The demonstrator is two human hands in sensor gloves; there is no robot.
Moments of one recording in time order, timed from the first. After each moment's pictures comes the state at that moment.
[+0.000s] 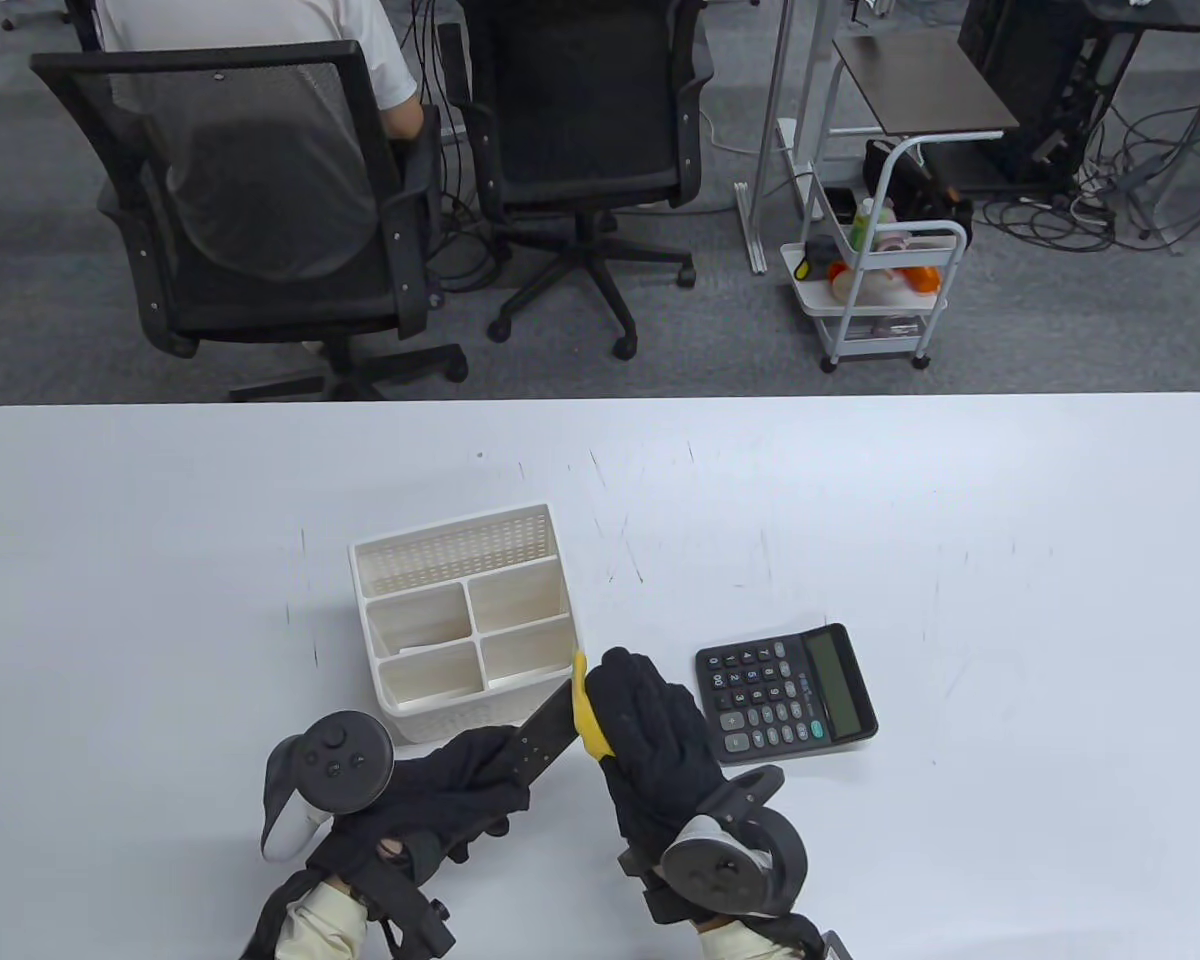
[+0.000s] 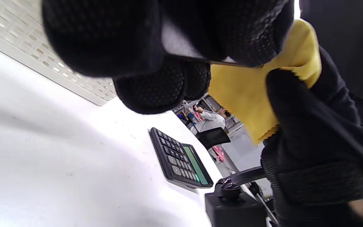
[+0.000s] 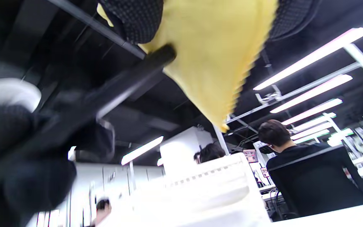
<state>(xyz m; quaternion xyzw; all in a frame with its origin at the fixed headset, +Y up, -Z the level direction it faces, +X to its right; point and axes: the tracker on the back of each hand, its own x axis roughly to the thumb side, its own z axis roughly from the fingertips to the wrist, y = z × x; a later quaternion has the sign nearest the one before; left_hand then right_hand) -0.209 -0.709 -0.266 -0.12 -0.21 0.44 0.86 0.044 -0.696 -0.235 0.28 -0.33 0.87 0.24</state>
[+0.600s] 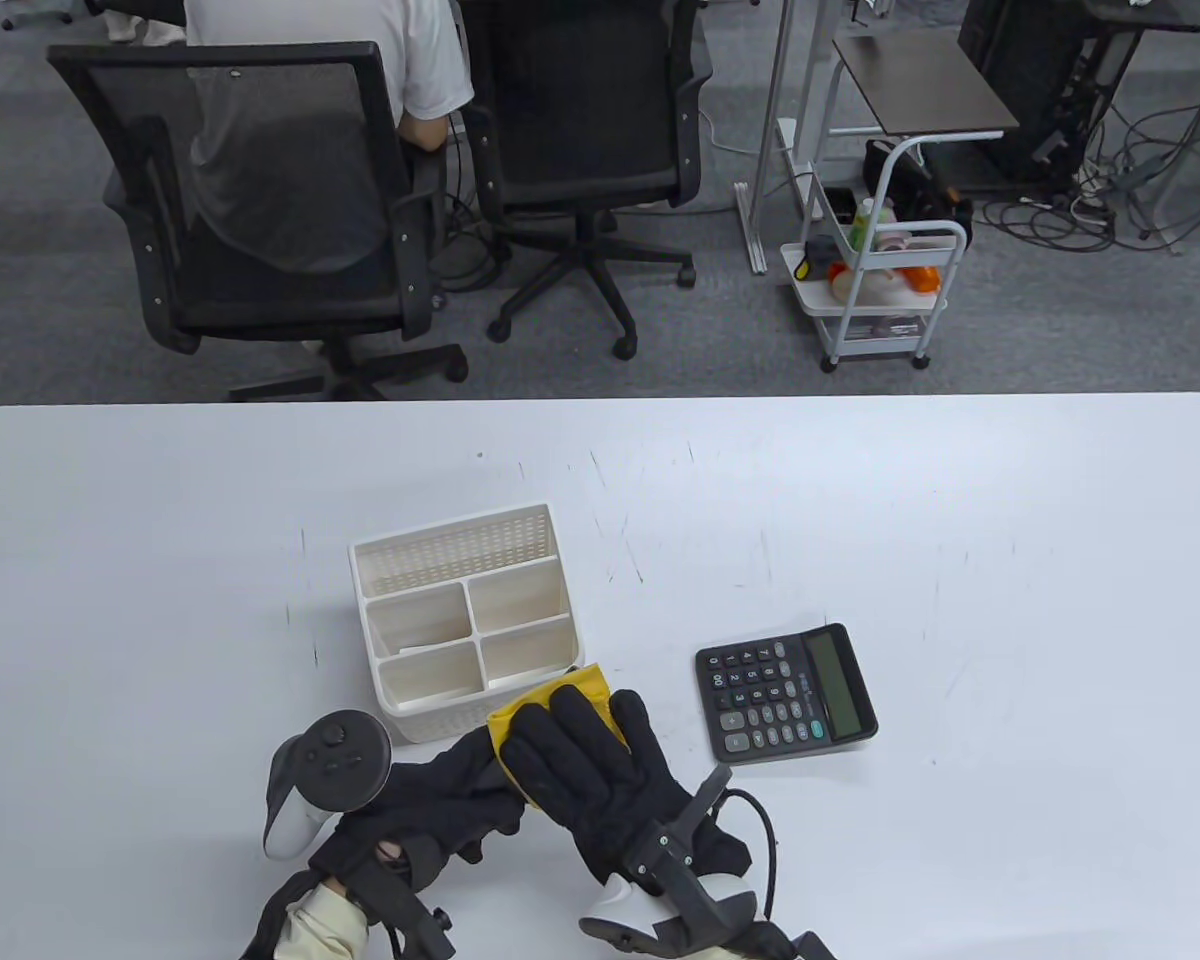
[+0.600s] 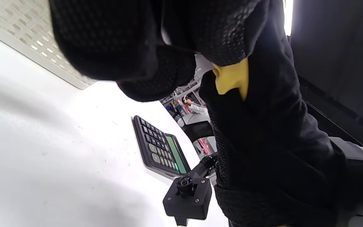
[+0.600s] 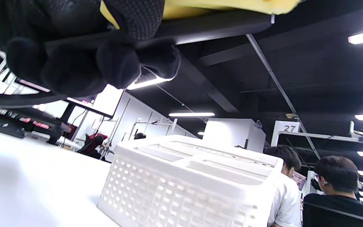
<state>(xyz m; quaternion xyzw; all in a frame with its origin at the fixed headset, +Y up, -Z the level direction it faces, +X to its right) -0.205 -0.710 -0.264 -0.15 -0.23 0.47 0.84 0.005 -0.707 -0.219 0.42 -0.34 0.84 0.00</state>
